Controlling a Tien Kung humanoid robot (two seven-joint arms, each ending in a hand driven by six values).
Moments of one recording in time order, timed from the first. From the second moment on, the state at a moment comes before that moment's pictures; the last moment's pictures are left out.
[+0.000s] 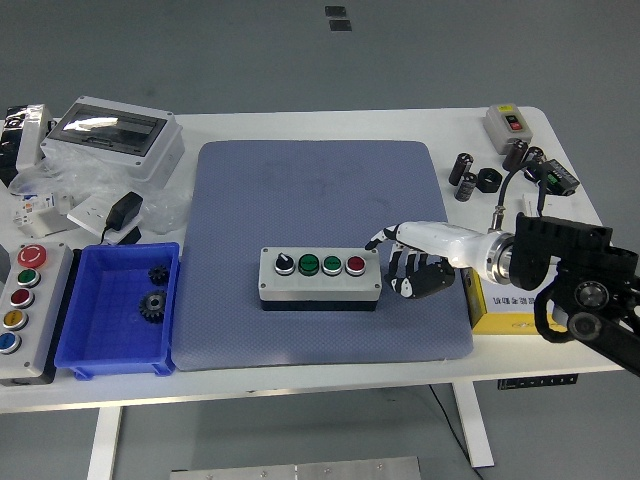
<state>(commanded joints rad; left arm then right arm) -0.03 0.09 -1.55 -0.18 1.71 0.01 0.27 0.58 -0.63 0.71 1.78 -1.47 0.34 -0.48</state>
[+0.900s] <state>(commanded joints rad) -0.03 0.09 -1.55 -0.18 1.70 0.01 0.27 0.59 -0.58 0.61 1.69 -1.50 0.29 -0.46</state>
